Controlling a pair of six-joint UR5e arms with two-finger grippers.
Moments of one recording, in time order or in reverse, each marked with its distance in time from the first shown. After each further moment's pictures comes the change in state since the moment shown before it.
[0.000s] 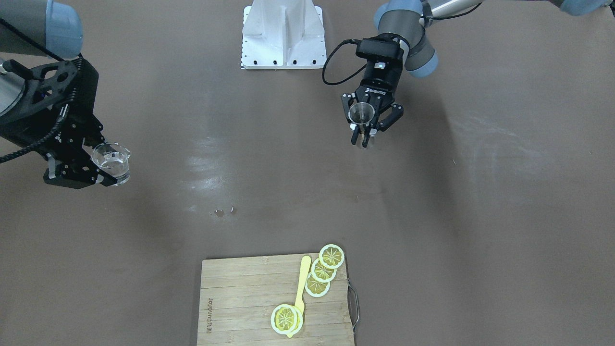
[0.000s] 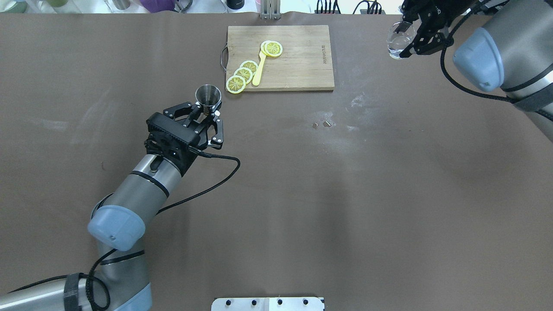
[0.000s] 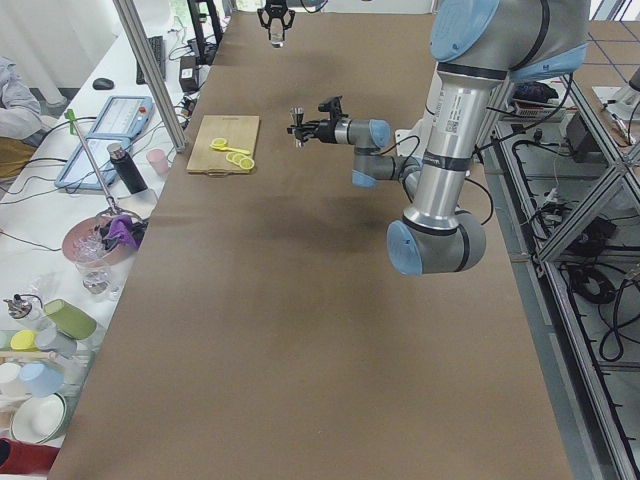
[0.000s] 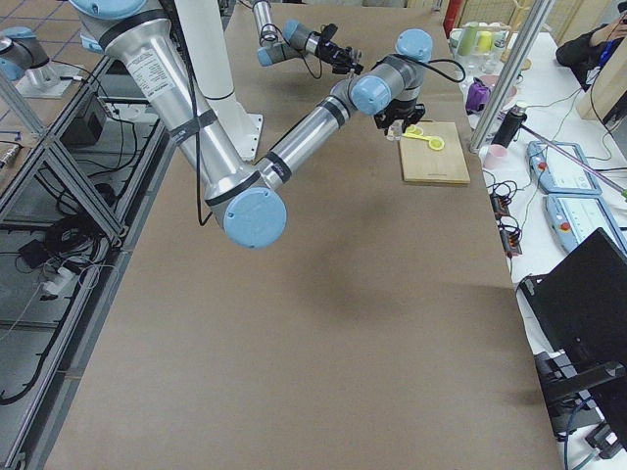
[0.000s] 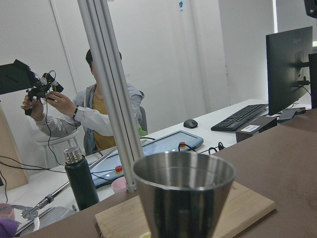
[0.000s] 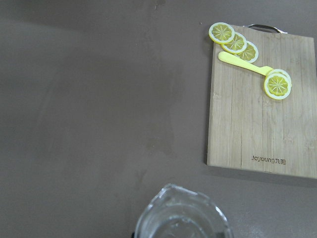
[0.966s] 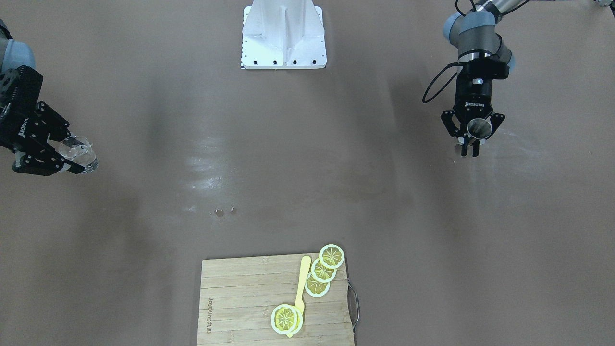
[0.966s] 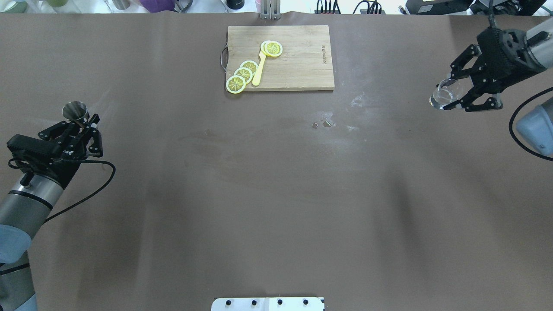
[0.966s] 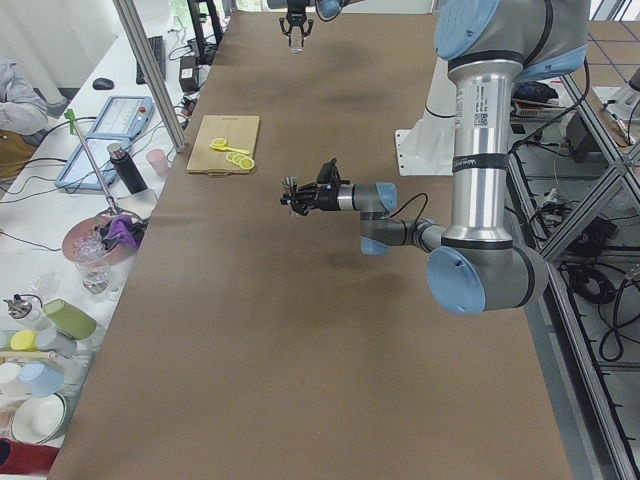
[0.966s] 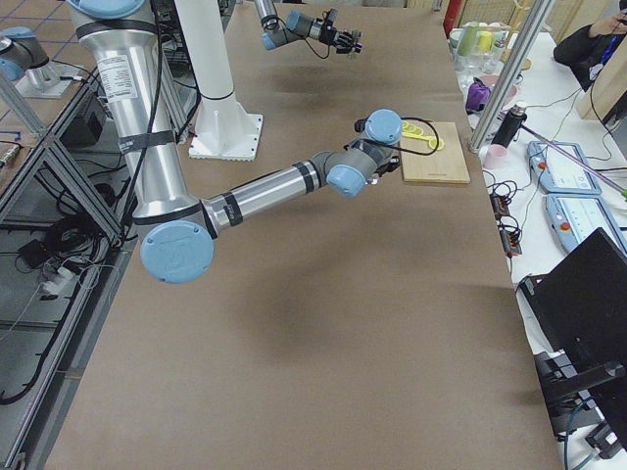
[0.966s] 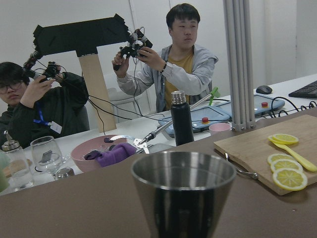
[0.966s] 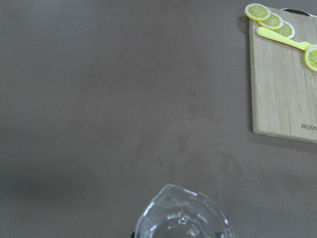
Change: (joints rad) left arm -0.050 0.297 0.113 -0.199 0.138 -0.283; right arm 0.013 -0.338 -0.041 0.539 0.099 0.083
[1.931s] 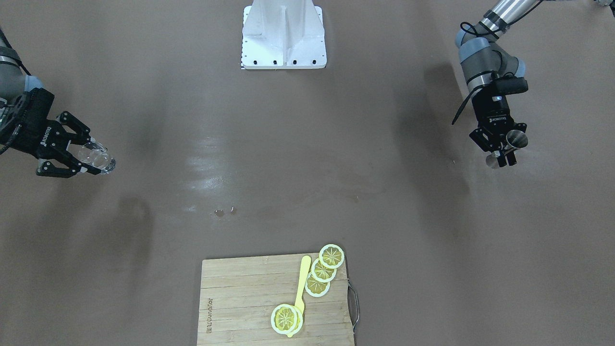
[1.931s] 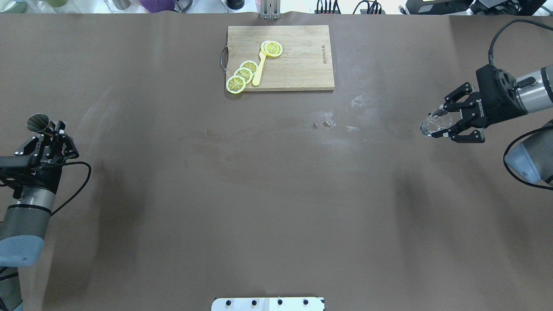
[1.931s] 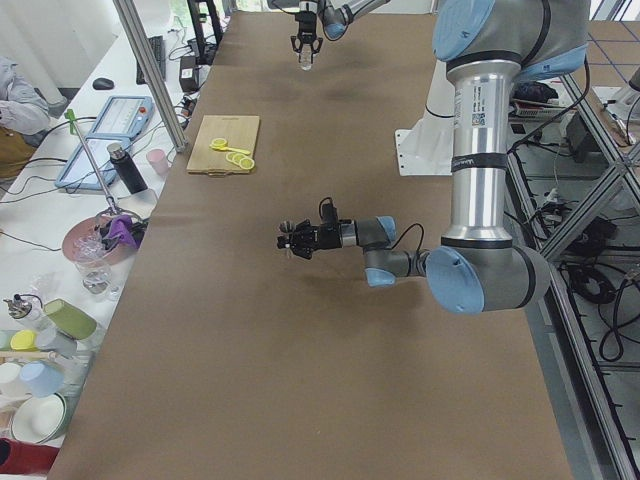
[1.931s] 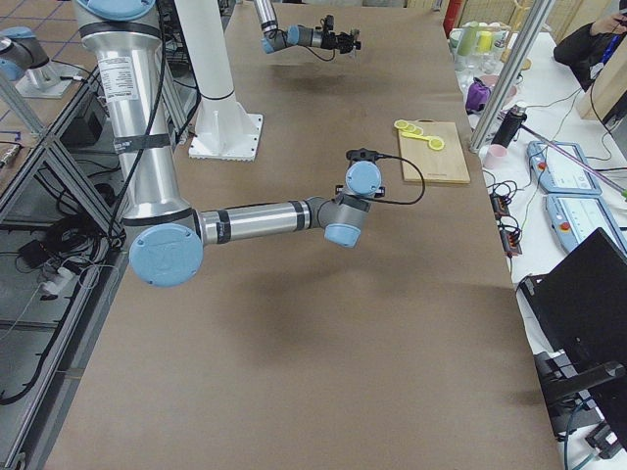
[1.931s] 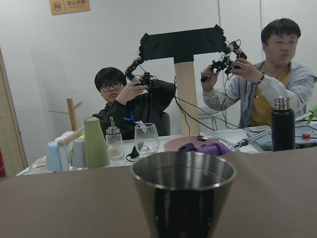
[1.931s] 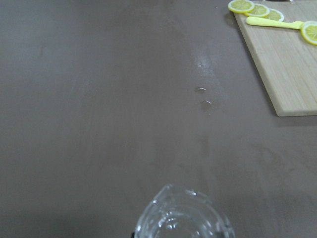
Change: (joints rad) left arm 0.045 0.012 0.169 0.167 0.274 -0.451; right arm -0.125 -0.034 -0.251 0.651 -0.049 0.567
